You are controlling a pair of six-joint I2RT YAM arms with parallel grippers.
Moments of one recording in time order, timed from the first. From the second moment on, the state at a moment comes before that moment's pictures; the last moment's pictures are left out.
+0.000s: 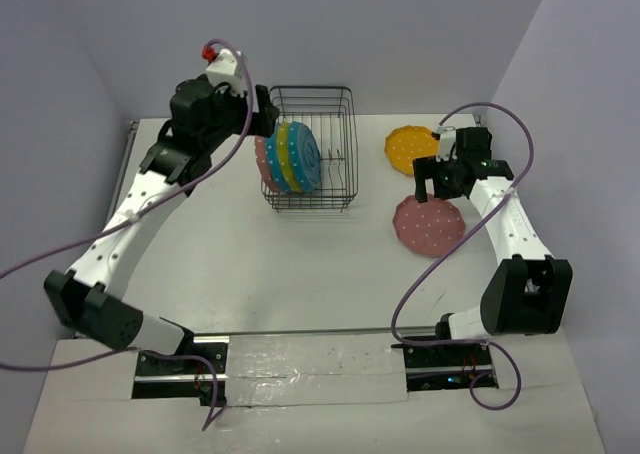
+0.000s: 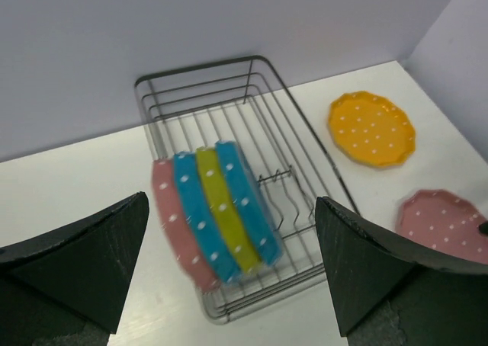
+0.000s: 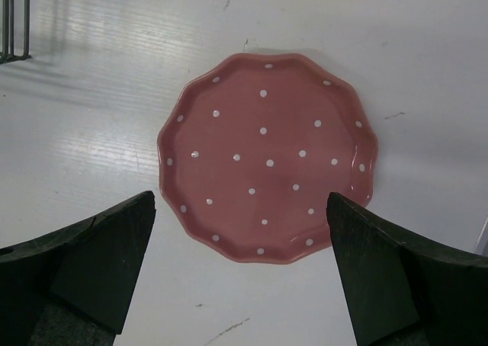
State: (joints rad) left arm -0.46 1.49 1.59 -0.26 -0.01 -0.14; right arm -0.04 1.41 1.20 -0.72 -0.16 -0.17
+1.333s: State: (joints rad) left arm -0.33 1.33 1.36 -0.53 0.49 0.08; right arm -0.39 1.99 1.40 -0.84 -0.34 -0.49
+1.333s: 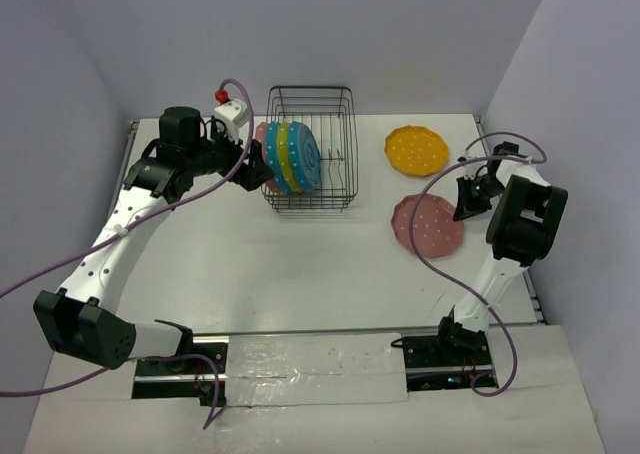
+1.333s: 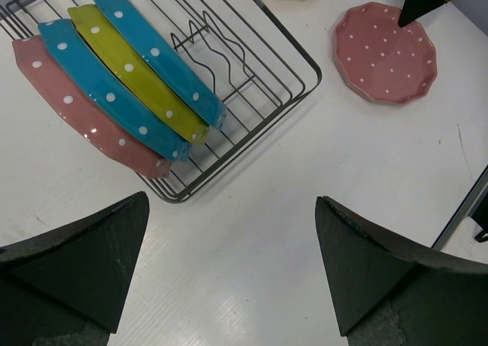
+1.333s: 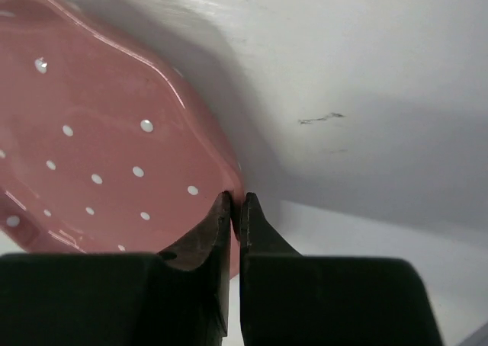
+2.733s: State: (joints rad) left arm -0.68 1.56 1.43 -0.28 0.87 -0.23; right arm 0.12 1.09 1.41 -1.02 -0.46 -0.53
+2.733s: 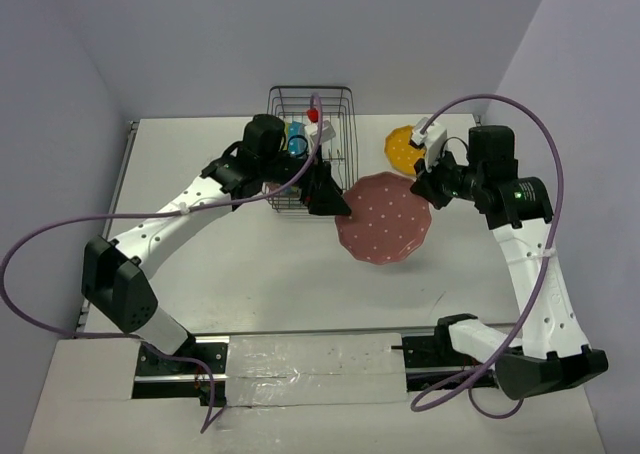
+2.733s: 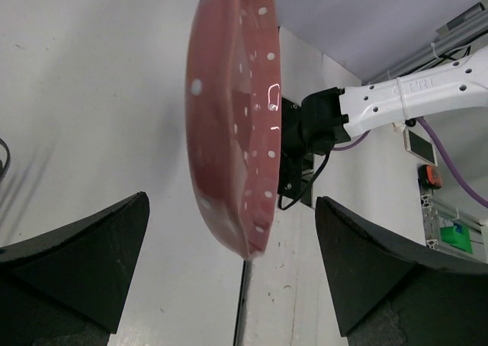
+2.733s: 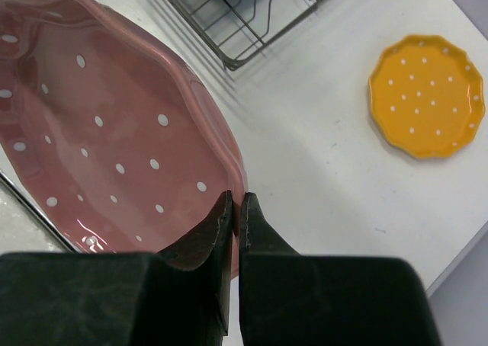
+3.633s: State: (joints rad) left arm -0.70 1.60 1.43 -0.32 0.87 -0.17; right arm 0.25 1.20 1.55 -1.06 -0.63 -0.34
